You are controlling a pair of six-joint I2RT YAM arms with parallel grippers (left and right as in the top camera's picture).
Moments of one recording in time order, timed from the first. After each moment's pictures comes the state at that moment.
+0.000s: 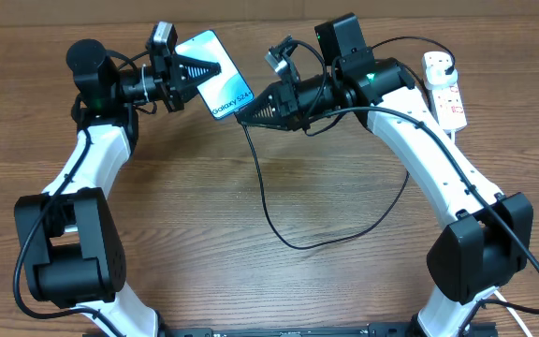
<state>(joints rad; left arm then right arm) 0.09 1.87 1.23 0.68 1.48 -1.59 0.41 1.89 1.74 -0.72 -1.19 0.55</state>
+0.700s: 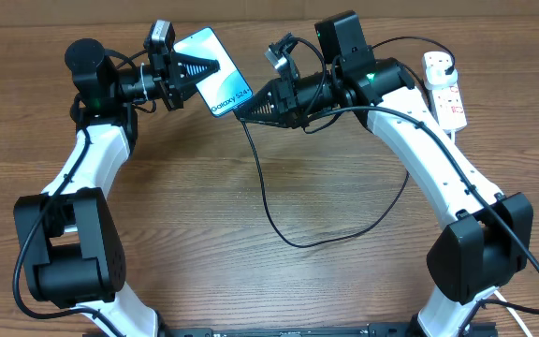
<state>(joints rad) 0.09 1.87 1.23 0.68 1.47 -1.60 0.41 1.89 1.74 -0.69 -1.18 0.59</state>
